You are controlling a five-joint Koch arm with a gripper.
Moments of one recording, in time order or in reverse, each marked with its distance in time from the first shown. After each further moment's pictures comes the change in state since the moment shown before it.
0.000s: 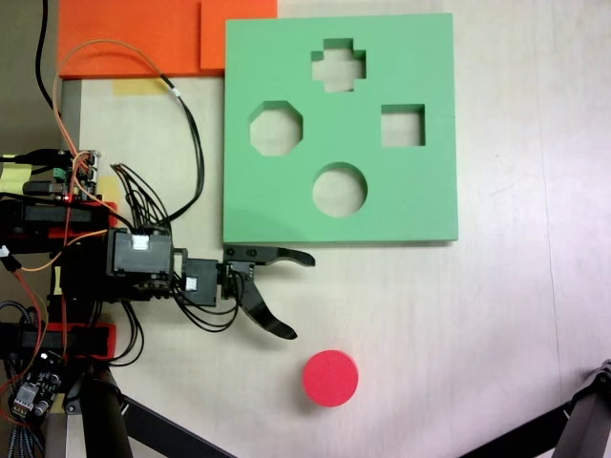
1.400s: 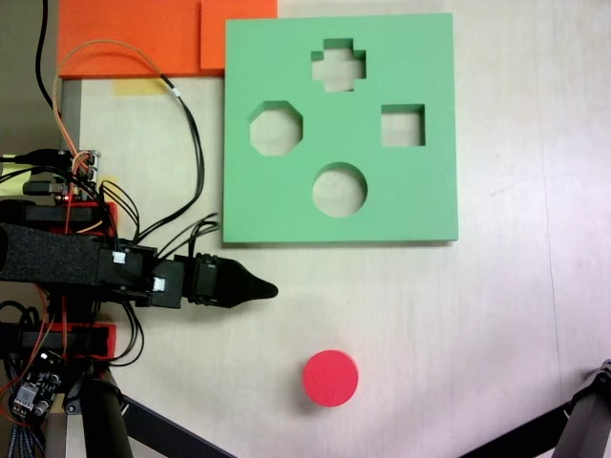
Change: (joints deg) arm 2.0 60.1 5.5 86.9 -83.4
